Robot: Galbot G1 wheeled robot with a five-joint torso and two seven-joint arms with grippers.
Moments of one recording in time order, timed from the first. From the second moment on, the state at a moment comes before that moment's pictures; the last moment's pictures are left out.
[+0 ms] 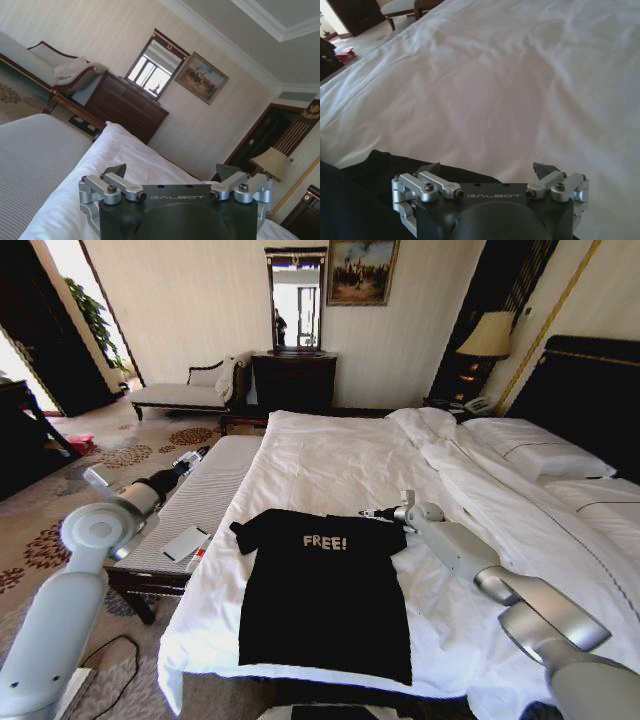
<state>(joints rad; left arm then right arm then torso) 0.87 -0.84 -0.65 -1.99 -1.54 0.48 -0.37 -0.18 1.02 -0.29 0.69 0.91 -0.44 -0.47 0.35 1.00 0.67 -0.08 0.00</state>
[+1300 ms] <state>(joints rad) 0.88 -0.85 -0.64 -1.99 -1.52 0.47 -0.38 -0.16 1.05 -0.29 0.54 0.69 -0.29 -0.74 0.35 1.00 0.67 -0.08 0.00</state>
